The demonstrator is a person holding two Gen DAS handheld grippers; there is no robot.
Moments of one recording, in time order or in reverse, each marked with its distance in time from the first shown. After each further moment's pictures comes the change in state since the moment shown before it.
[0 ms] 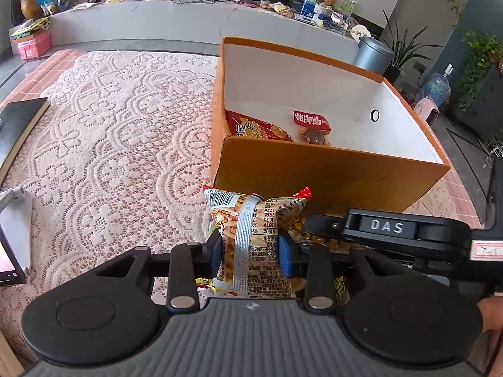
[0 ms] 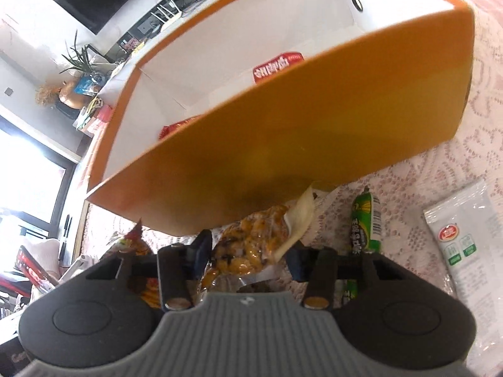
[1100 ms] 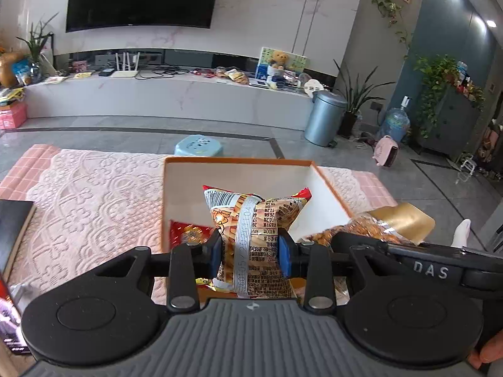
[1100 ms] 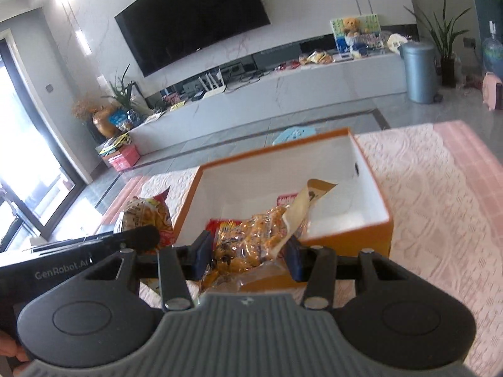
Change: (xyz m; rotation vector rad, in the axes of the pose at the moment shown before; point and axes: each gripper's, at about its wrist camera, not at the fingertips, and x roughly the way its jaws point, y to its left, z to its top) left arm -0.078 -0.062 0.058 0.120 -0.232 -0.101; right arm -0.162 0.036 0.026 -0.254 -0.316 -0.005
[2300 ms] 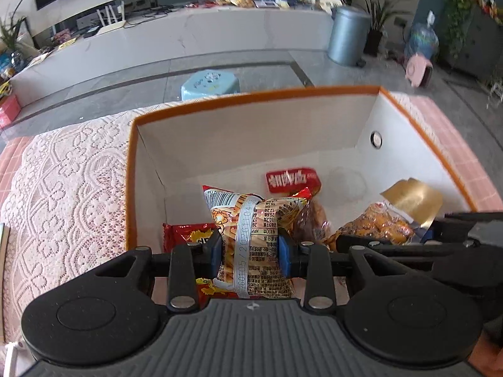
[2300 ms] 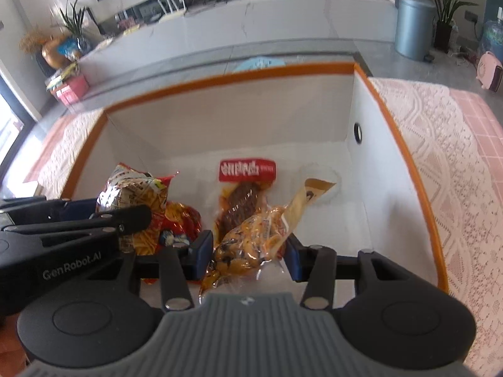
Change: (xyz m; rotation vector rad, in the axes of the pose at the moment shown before) left arm 0.161 0.021 0.009 0.154 0.306 0.123; right arm 0.190 -0.038 0.026 -0.062 0.321 -0.181
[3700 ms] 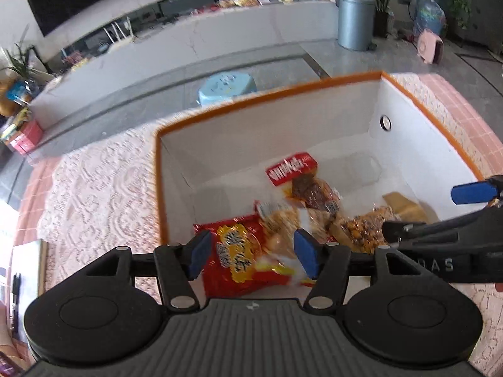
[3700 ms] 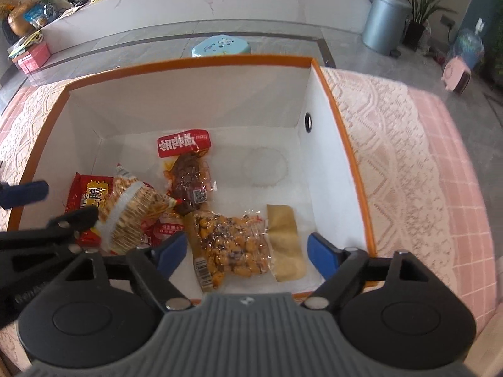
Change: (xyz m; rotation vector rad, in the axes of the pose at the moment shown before) left arm -0.029 -0.030 0.003 0.084 -0.001 0.133; right arm -0.020 -0.005 0.000 -0.056 0.077 -0.205
